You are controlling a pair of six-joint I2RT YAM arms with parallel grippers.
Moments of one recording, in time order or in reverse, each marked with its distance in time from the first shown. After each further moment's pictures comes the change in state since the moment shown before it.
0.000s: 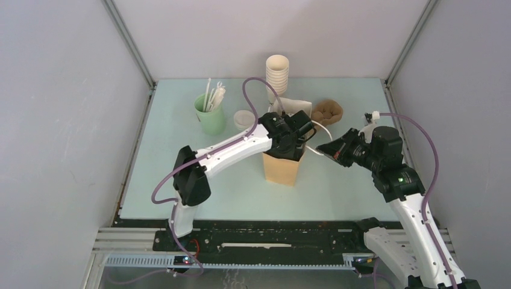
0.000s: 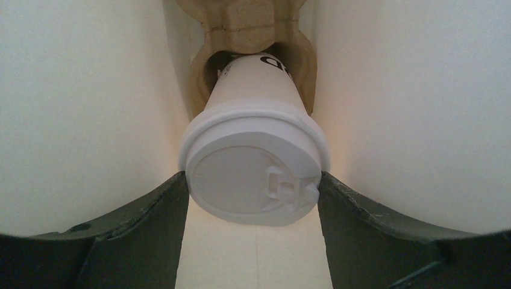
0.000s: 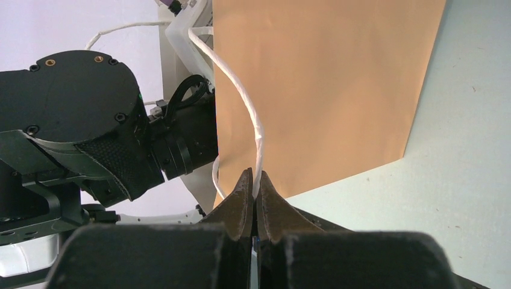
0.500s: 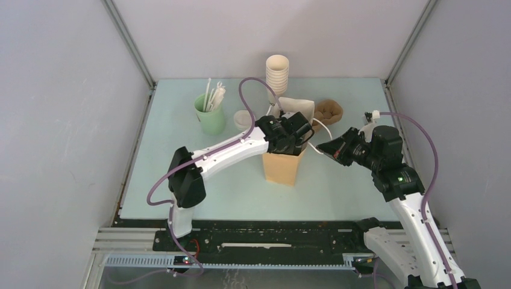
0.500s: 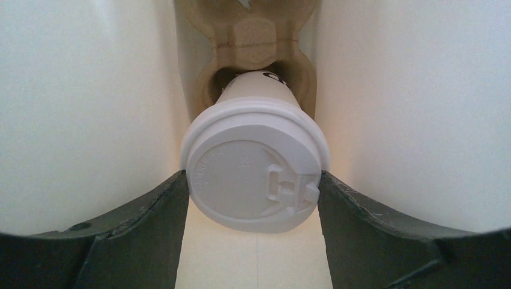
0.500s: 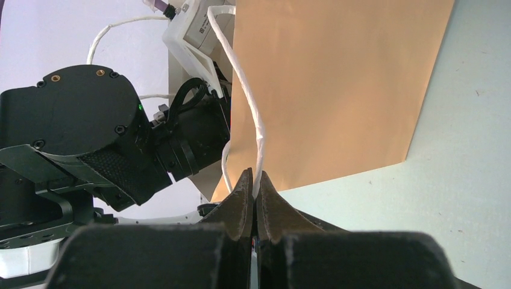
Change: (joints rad) left arm 0.001 -0.047 -0.089 0.105 -0.046 0.006; right arm -0.003 0.006 0.000 0.017 -0.006 0.003
